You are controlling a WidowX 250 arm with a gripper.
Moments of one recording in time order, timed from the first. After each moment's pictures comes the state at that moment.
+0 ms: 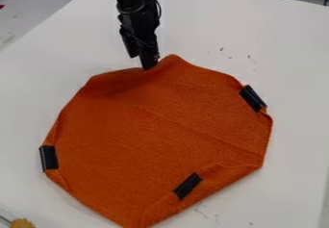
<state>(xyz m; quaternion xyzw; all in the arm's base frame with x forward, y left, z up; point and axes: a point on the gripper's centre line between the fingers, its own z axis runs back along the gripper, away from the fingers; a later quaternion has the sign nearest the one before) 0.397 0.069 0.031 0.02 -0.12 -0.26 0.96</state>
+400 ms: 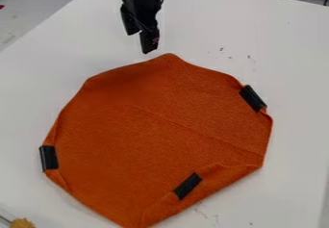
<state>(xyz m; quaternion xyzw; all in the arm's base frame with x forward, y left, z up) 0.425 0.079 0.051 0.08 -0.13 -0.28 0.95</state>
